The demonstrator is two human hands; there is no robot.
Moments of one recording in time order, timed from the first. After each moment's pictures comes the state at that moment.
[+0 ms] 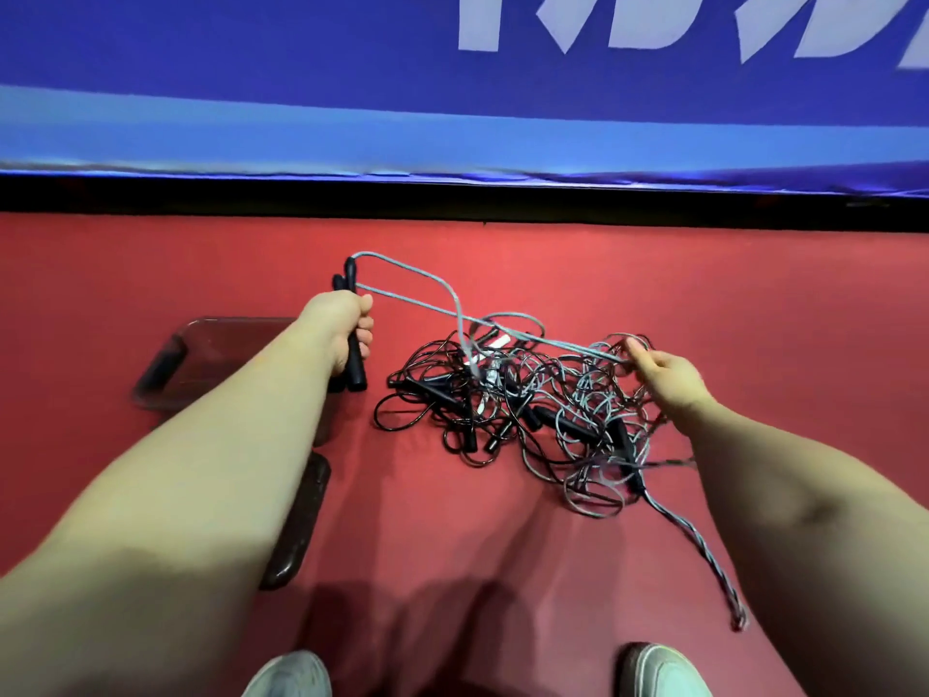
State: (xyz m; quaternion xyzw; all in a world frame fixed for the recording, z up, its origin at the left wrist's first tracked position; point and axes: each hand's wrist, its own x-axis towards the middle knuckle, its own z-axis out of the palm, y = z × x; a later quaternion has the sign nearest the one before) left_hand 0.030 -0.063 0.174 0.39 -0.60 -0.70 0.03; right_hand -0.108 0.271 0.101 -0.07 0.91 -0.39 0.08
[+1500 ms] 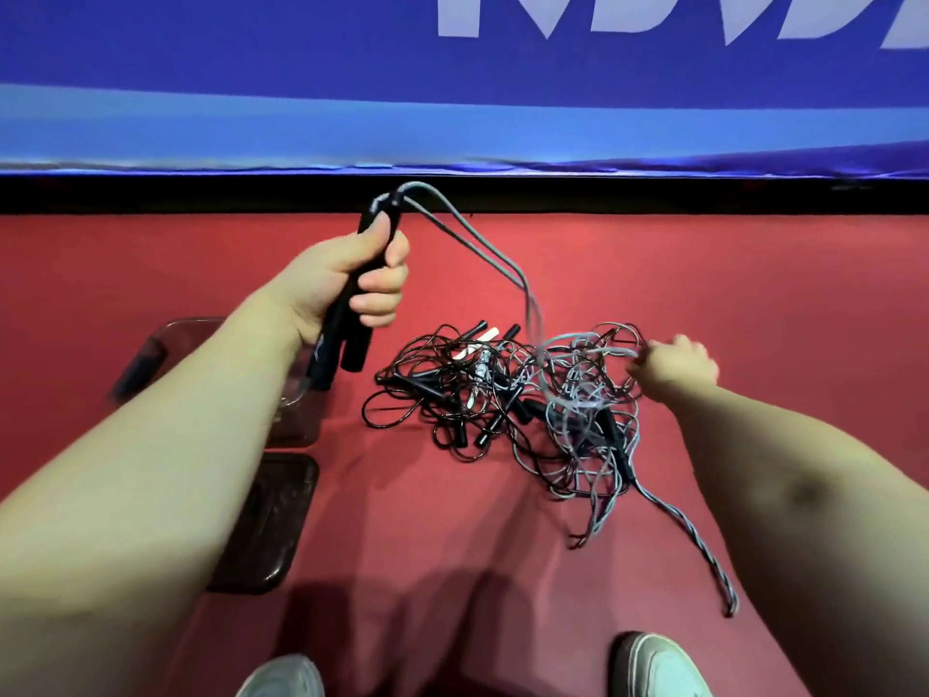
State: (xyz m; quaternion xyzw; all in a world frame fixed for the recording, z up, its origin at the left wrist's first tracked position) left_hand 0.041 -0.040 0.222 -0.05 -0.58 -0.80 -0.14; right_hand -0.134 0.279 0.096 -0.05 1.00 0.01 0.06
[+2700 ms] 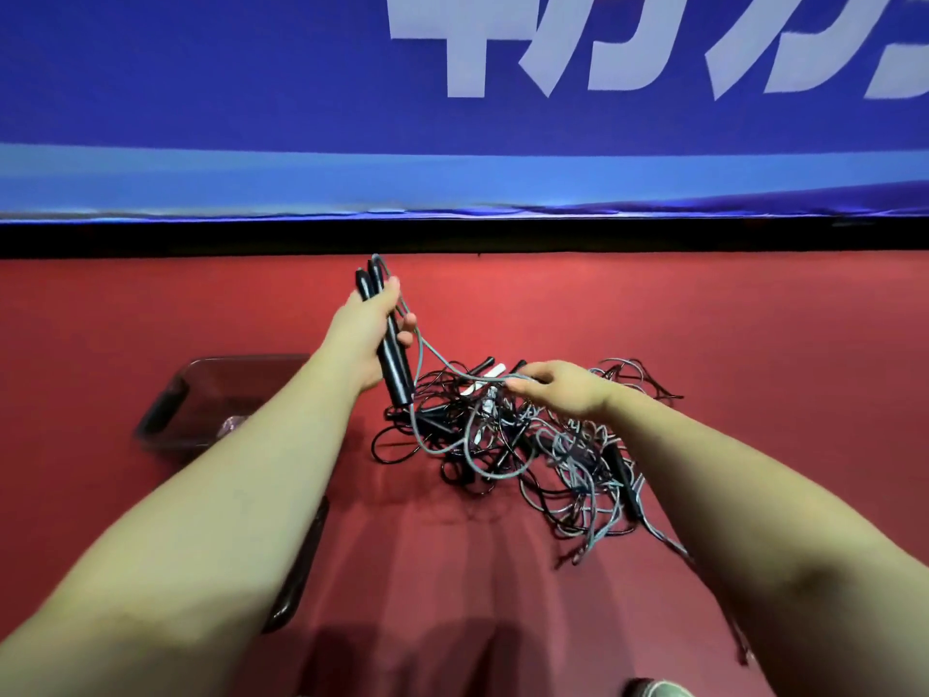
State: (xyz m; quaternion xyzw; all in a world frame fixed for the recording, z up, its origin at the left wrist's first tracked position) left_hand 0.015 -0.022 0.205 0.24 -0.49 -0.82 0.19; right_hand -0.079 0.189 0.151 -0.35 0.85 -0.31 0.22
